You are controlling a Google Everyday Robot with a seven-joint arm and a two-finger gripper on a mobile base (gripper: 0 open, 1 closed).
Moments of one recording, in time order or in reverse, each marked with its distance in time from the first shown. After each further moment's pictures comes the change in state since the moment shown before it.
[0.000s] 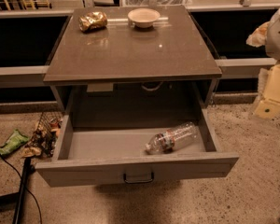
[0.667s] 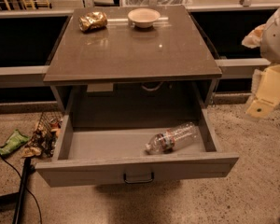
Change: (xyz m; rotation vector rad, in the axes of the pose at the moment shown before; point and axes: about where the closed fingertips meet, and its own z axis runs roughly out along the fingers) arm -0.006 -0.005 0.012 0.007 -0.049 0.005
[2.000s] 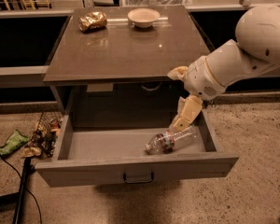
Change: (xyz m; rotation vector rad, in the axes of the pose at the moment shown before) arm -0.102 0.005 0.163 -0.204 -0.450 -0.111
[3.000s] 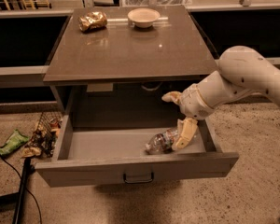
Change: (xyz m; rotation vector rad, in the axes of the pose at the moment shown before) arm 0.066 0.002 0.076 -0.123 -0.019 -0.089
